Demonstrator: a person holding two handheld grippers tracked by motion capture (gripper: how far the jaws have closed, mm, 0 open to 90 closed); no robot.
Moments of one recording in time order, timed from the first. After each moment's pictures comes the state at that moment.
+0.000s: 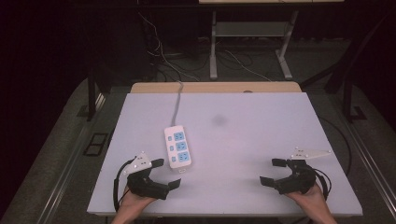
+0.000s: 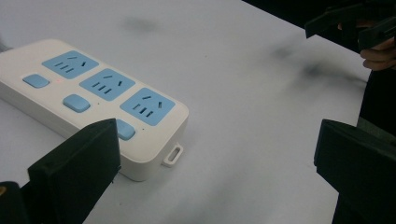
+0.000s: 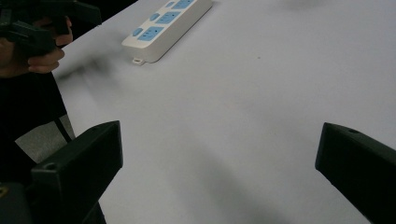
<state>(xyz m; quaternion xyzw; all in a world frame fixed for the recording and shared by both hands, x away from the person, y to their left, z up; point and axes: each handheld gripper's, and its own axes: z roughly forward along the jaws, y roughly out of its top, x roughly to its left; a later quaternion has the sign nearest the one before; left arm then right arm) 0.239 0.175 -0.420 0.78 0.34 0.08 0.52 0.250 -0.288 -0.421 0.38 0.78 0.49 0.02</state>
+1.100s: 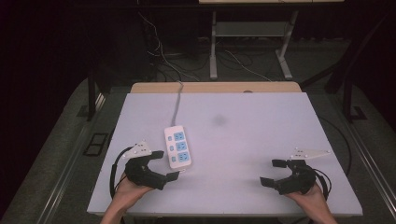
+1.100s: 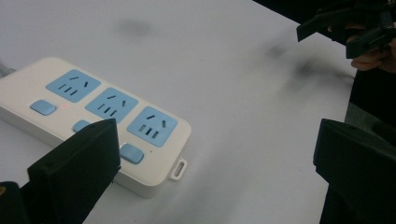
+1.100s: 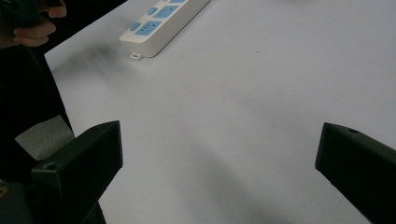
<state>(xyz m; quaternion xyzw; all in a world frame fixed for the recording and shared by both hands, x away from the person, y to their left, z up) 0.265 0.177 -0.389 0.80 0.32 0.05 0.49 0.251 -0.289 -0.423 0.39 0.79 0.48 0.01</state>
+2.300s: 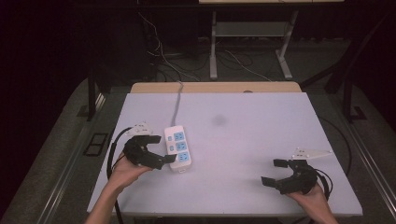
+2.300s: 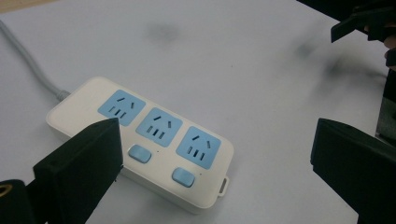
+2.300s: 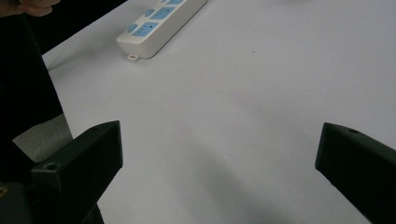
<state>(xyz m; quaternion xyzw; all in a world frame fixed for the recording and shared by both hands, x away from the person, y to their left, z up) 0.306 0.181 -0.364 0.83 0.33 0.06 0.45 0.251 -0.292 -0.422 0.39 0.78 0.49 0.02</state>
